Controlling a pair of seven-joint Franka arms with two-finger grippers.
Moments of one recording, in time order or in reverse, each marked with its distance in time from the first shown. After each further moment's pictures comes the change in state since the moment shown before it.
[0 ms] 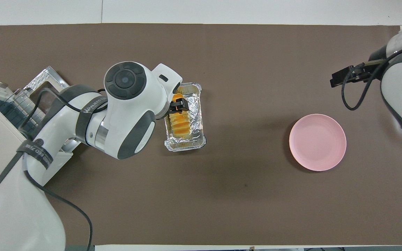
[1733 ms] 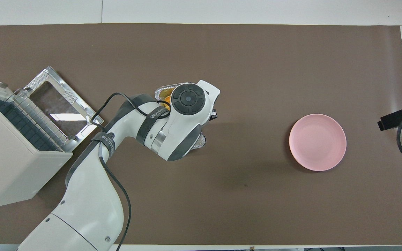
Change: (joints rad) left arm -0.130 0.182 0.106 0.159 0.017 -0.061 -0.216; right arm -0.036 -0.224 0.002 -0.077 -0.109 -0.243 -0.037
